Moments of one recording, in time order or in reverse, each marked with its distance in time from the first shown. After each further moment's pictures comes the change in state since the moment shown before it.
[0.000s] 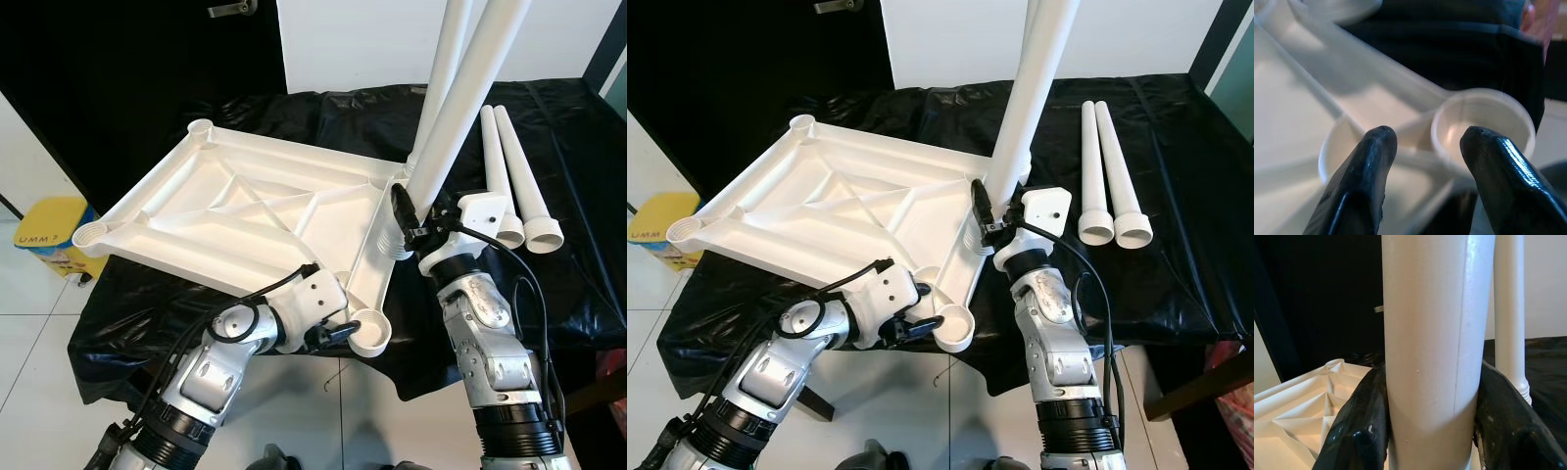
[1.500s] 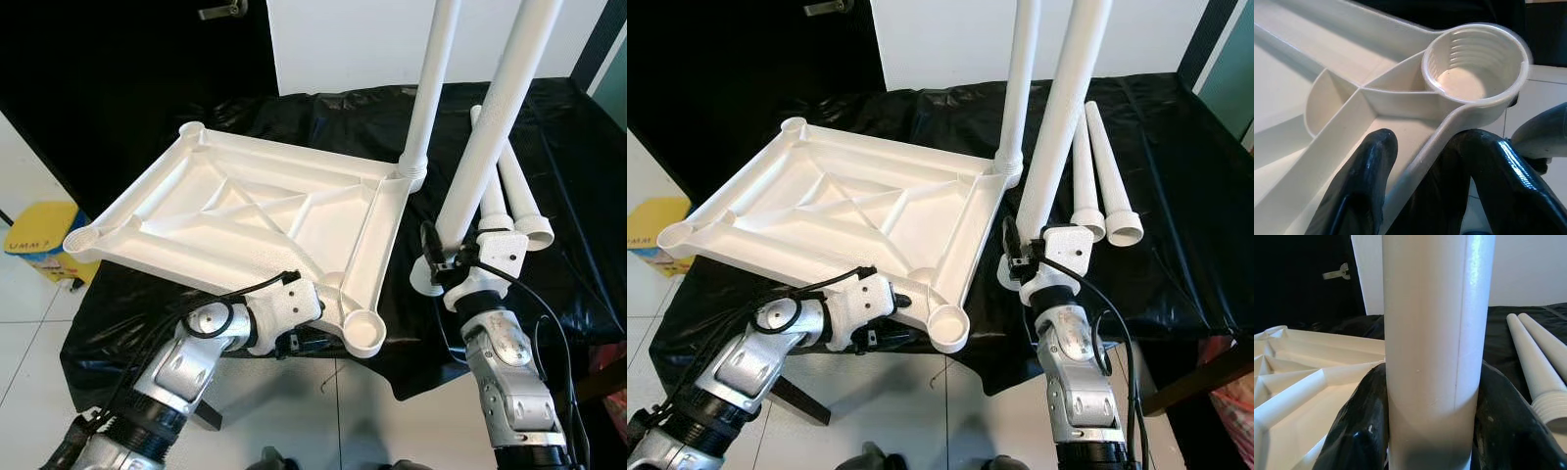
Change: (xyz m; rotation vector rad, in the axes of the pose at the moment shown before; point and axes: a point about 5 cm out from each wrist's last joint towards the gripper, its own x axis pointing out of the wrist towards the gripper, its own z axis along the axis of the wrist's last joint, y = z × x) left arm -0.021 0.018 -0.031 0.063 0.136 -0.121; right arm -0.039 -0.025 -0.014 -0.106 0.110 -0.157
